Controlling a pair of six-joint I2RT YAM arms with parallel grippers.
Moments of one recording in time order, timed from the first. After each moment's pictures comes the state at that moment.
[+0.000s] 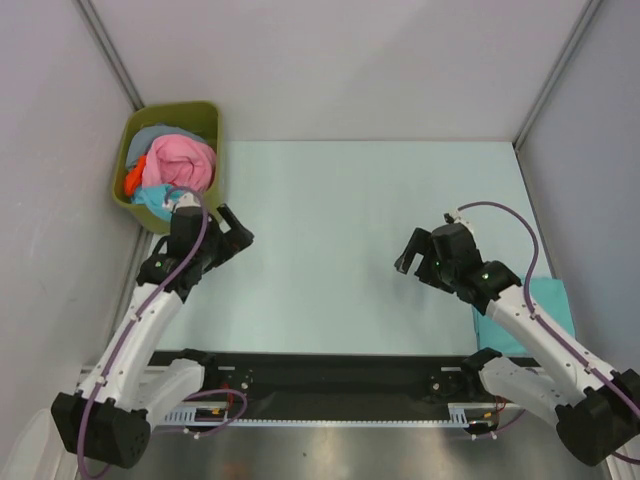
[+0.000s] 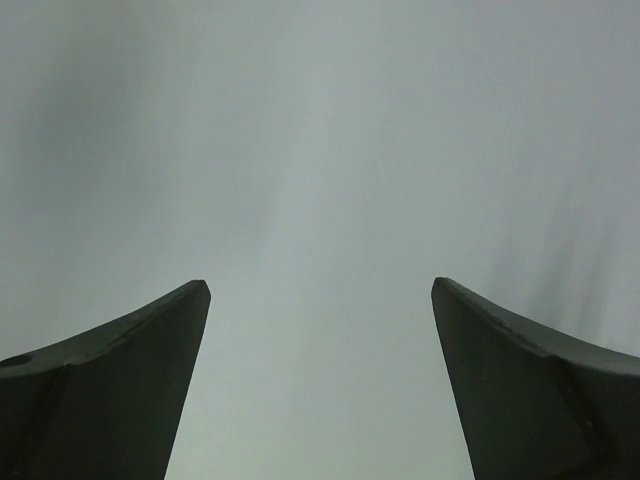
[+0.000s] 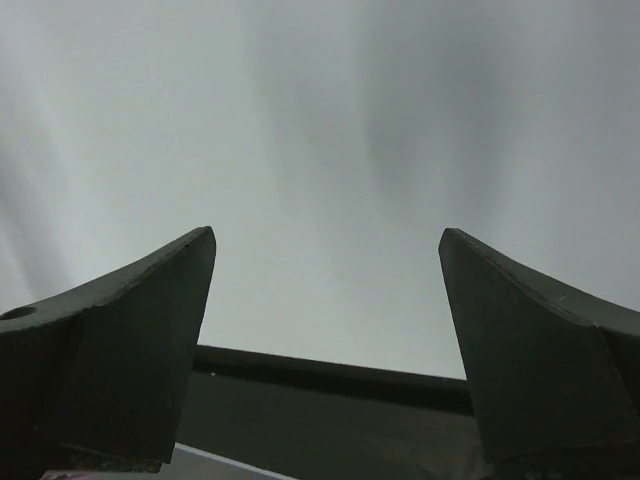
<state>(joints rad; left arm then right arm) -0.22 0.94 0.87 -0.61 -0.08 -0.71 0.49 0.95 0.76 -0.59 0.13 0.80</state>
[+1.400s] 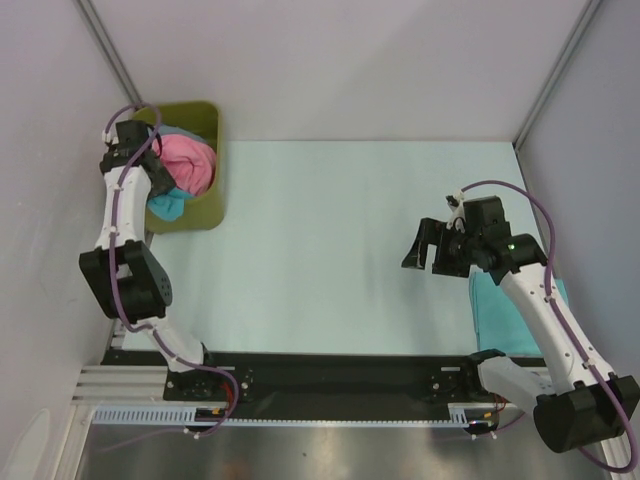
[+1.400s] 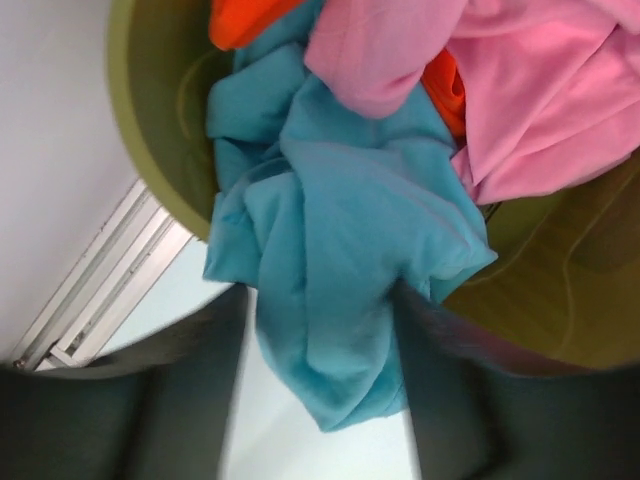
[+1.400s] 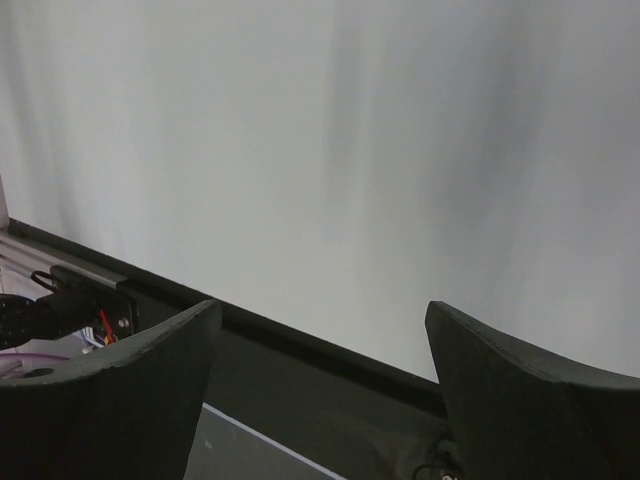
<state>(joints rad) 0.25 1.76 1.71 -0.87 -0.32 -0.35 0.24 1.04 1.03 -0.89 -0.35 0.40</state>
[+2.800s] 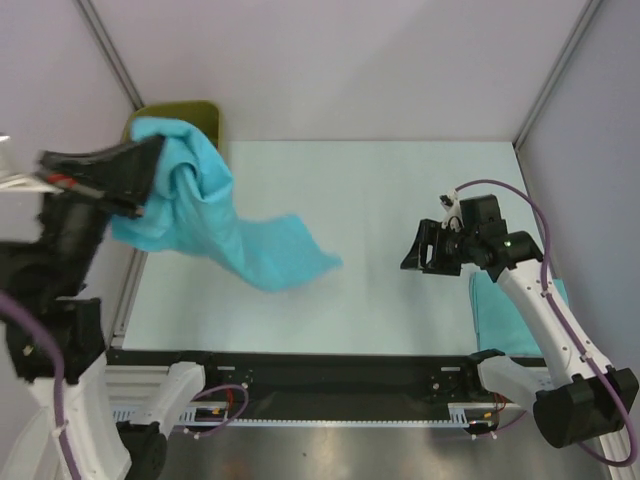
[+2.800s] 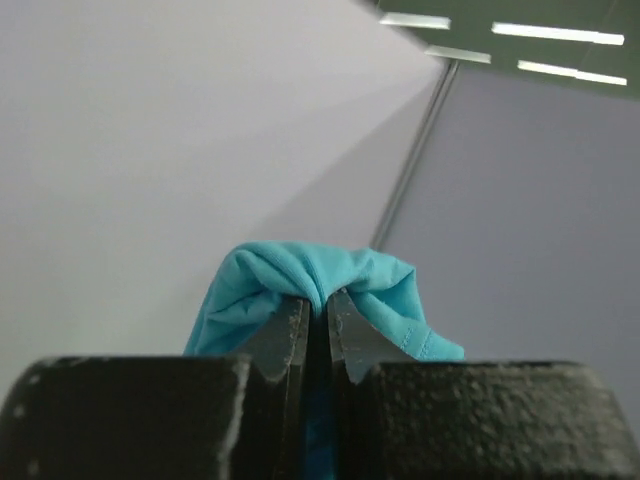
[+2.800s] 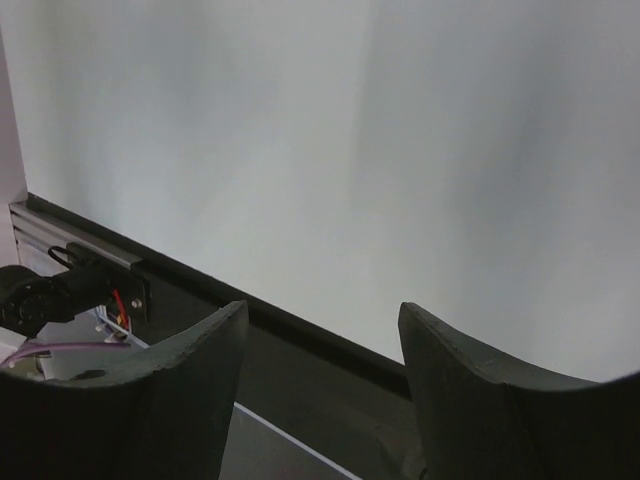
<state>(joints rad) 0.02 0.92 1.94 -0.44 0.38 -0.63 0.25 1.07 1.03 -0.88 -0.41 0.39</state>
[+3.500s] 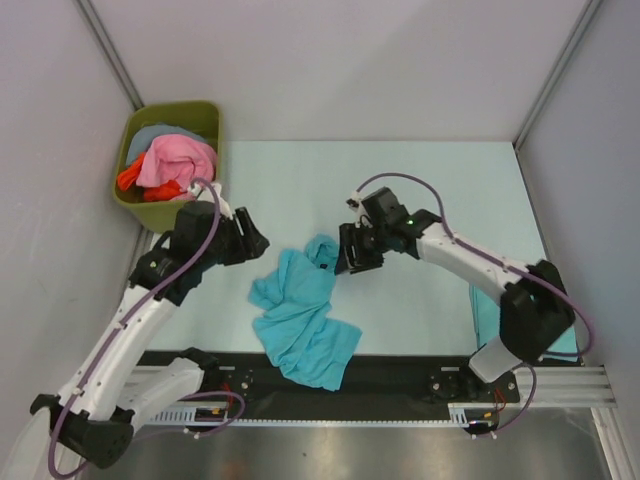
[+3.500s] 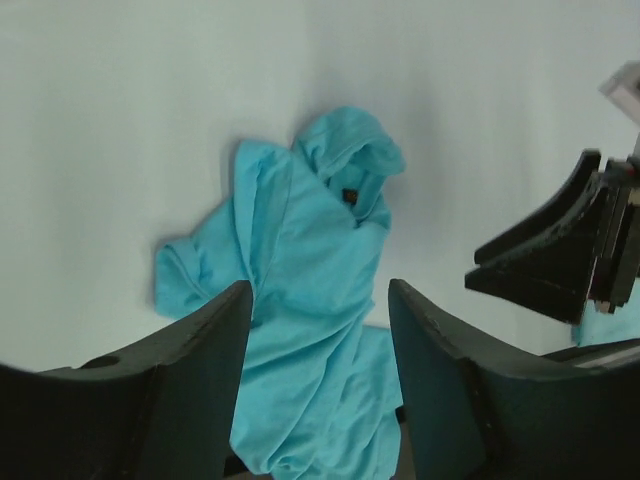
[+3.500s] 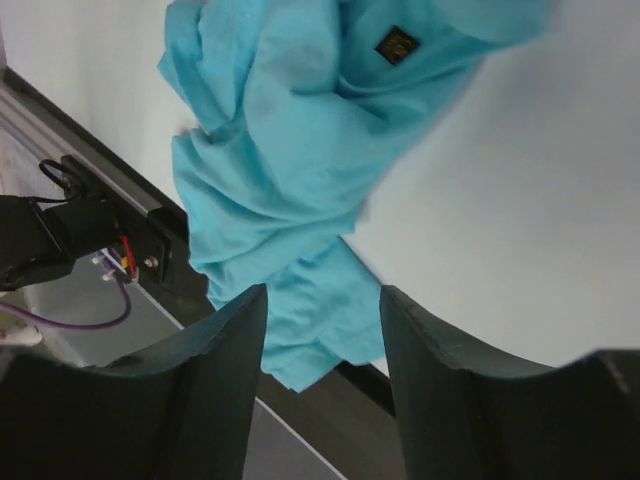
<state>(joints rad) -0.42 0.96 1.10 -0.76 -0.02 -0.55 0.64 1.49 1.17 -0.62 -0.39 0.47</state>
